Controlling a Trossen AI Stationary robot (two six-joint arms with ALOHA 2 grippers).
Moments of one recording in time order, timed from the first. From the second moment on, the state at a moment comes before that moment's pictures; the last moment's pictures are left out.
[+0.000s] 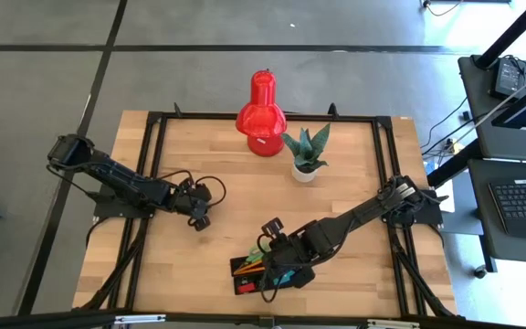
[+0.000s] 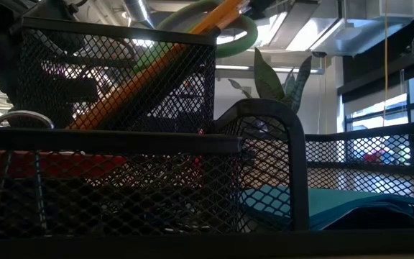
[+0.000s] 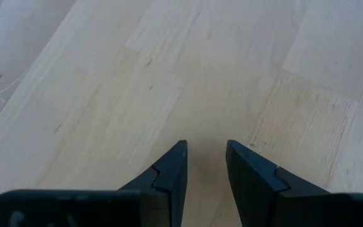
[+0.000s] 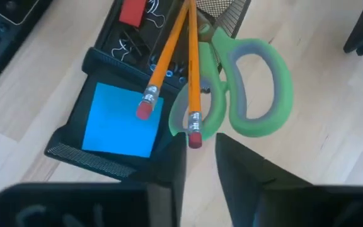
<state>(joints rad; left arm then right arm) -0.26 1.25 0.38 -0.24 -0.39 -0.67 0.49 2.06 1.94 -1.09 0.19 -0.16</state>
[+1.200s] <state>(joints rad) -0.13 1.12 0.38 0.11 -0.30 -0.20 0.23 0.99 0.63 -0.08 0.26 -0.06</state>
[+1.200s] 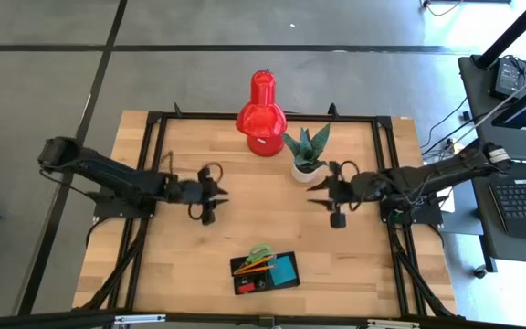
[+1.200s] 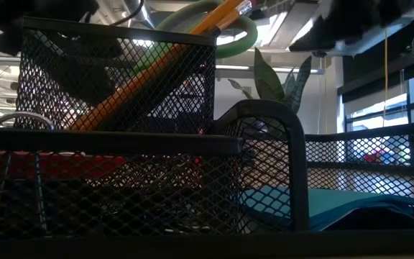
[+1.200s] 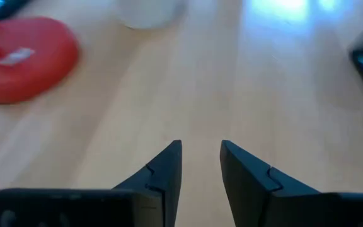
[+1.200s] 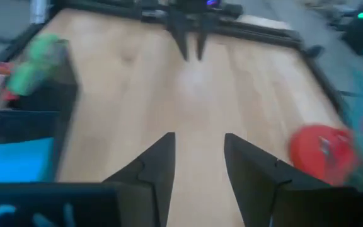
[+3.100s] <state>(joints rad) 0.71 0.01 0.04 -0.06 -0.09 -0.14 -0.32 0.00 0.01 0.06 0.16 -0.08</state>
